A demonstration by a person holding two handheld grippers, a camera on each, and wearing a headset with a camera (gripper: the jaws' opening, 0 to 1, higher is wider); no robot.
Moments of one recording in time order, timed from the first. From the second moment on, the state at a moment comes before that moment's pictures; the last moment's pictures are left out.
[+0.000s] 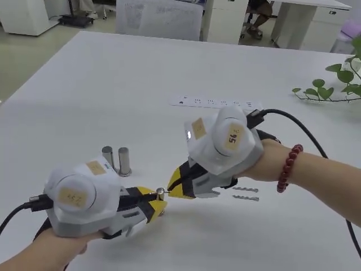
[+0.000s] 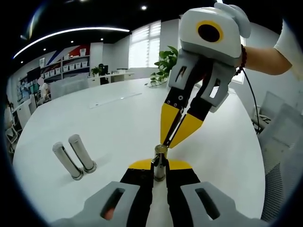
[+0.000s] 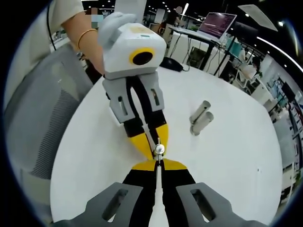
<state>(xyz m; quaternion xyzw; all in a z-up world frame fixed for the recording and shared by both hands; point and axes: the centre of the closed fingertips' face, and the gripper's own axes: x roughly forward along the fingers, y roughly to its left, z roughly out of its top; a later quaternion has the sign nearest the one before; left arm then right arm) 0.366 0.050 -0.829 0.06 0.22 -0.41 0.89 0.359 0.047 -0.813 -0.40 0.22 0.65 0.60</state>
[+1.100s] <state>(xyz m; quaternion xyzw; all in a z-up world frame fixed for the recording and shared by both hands) 0.363 0.056 -0.832 0.06 0.23 -0.39 0.89 0.354 0.053 -0.812 -0.34 0.26 0.64 0.64</state>
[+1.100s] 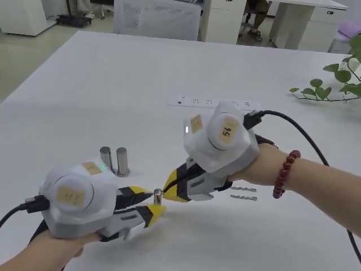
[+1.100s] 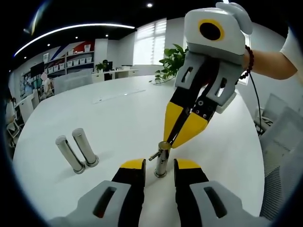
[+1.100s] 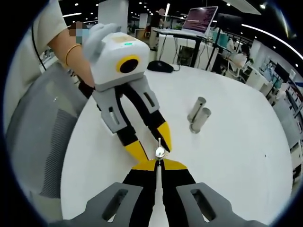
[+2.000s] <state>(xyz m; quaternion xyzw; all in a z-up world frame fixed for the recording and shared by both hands) 0.357 0.061 -0.835 0.06 0.24 -0.39 0.89 0.355 0.049 -0.813 -0.30 0.28 0.63 0.66</state>
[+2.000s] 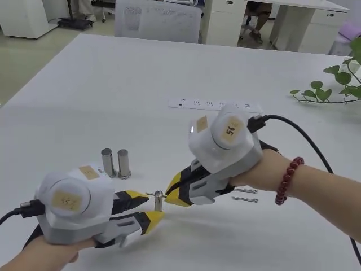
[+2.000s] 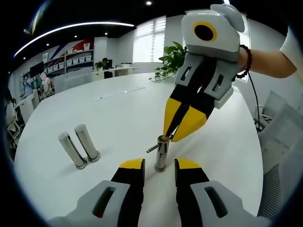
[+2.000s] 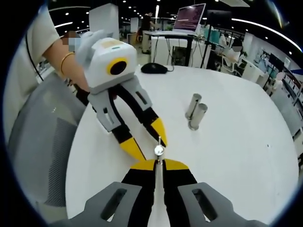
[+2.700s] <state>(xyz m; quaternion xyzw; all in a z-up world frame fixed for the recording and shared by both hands) 0.354 0.065 -0.832 0.07 0.24 -0.39 0.89 0.356 0.053 -0.813 -0.32 0.27 0.64 0.65</state>
